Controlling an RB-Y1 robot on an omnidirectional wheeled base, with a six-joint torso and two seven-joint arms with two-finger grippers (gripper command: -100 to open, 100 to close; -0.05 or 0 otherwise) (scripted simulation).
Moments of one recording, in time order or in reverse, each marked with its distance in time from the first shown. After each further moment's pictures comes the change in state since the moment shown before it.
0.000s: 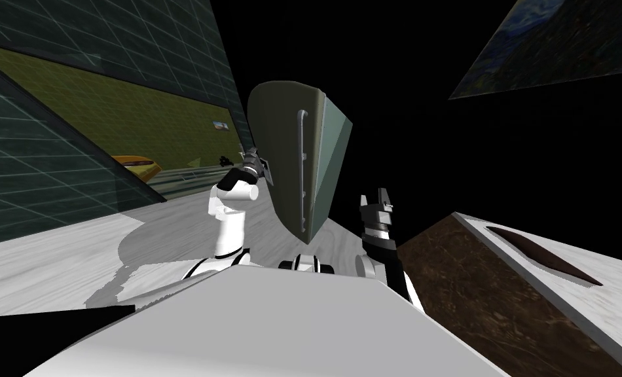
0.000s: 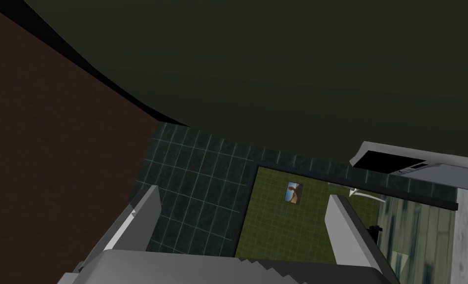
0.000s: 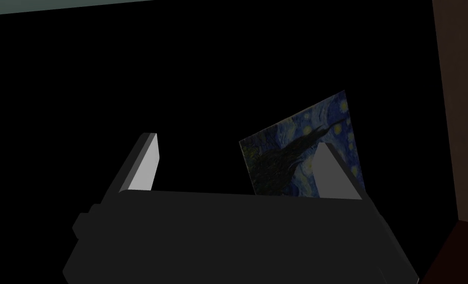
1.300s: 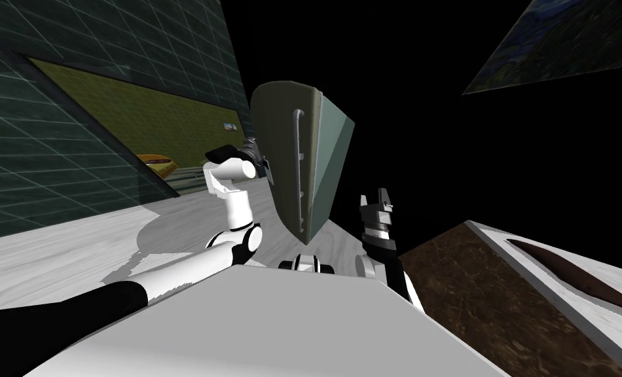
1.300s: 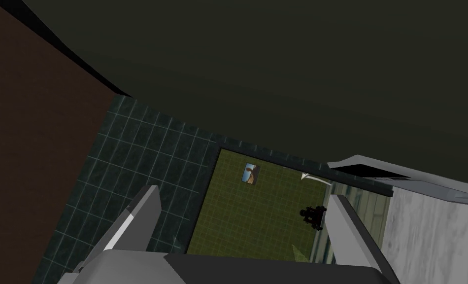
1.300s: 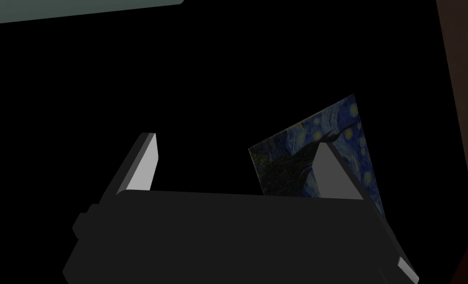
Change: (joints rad) left arm -0.314 -0.012 0.127 0.091 0.045 0.322 -0.017; right arm 0.000 0.000 0.000 0.000 0.000 0.000 0.000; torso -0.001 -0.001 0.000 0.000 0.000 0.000
